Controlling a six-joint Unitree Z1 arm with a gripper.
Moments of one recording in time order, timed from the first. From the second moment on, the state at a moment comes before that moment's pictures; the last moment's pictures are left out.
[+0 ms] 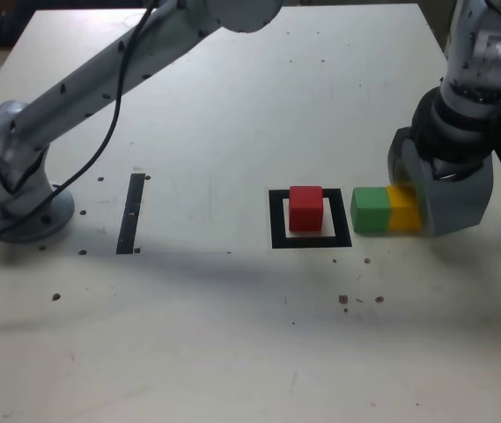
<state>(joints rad) -0.13 2.52 -2.36 1.46 0.35 1.13</state>
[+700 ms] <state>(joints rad) -0.14 2.53 -2.36 1.47 0.36 1.14</state>
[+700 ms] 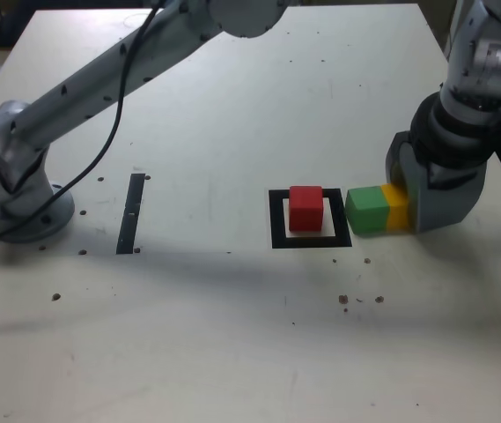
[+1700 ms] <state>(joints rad) -0.14 2.35 -2.32 1.55 0.45 0.90</state>
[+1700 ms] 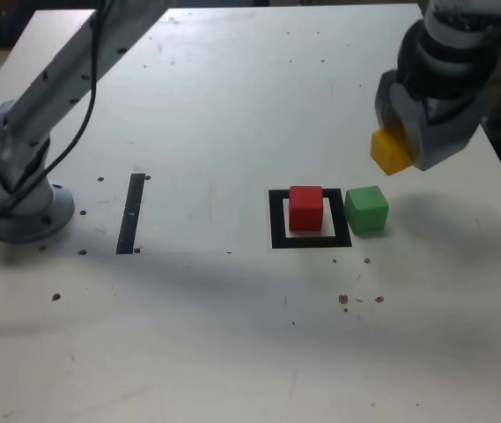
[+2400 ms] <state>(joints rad) -0.07 2.11 -1.96 1.57 0.20 0.24</state>
